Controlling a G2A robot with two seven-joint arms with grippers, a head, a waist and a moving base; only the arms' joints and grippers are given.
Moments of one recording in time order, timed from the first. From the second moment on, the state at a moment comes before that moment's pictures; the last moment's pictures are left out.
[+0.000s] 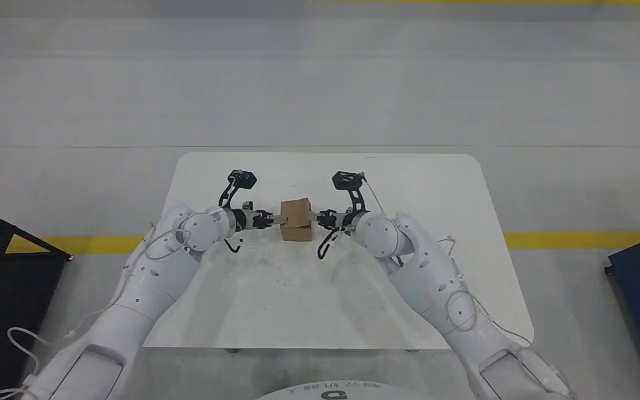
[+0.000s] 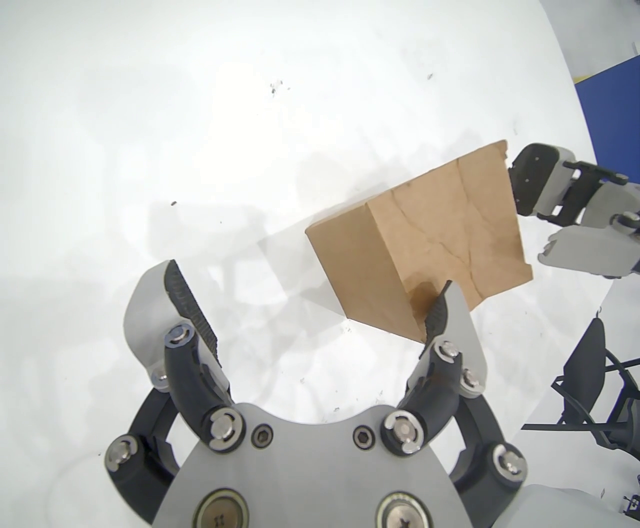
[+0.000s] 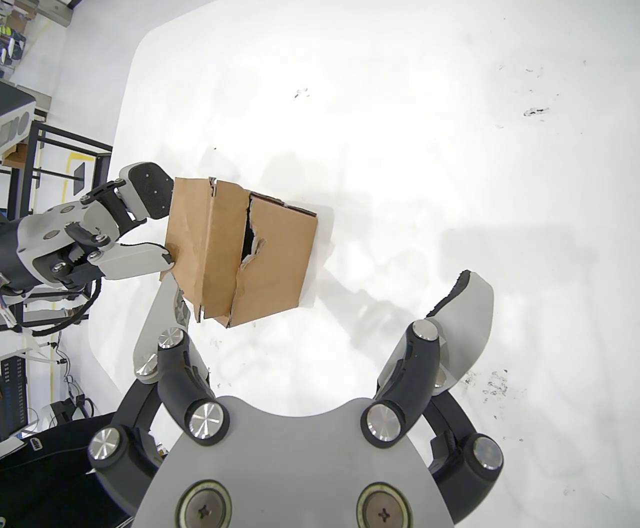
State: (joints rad) left arm 1.02 -1.18 -0.95 -1.09 0.60 -0.27 -0.70; right arm -1.21 -1.33 1.01 -1.38 -0.67 0.20 0.67
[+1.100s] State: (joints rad) left arm 1.01 -1.19 -0.93 -1.08 0.61 -0.28 -0.72; right arm -1.04 -1.37 0.95 -1.18 -0.58 0.22 0.74
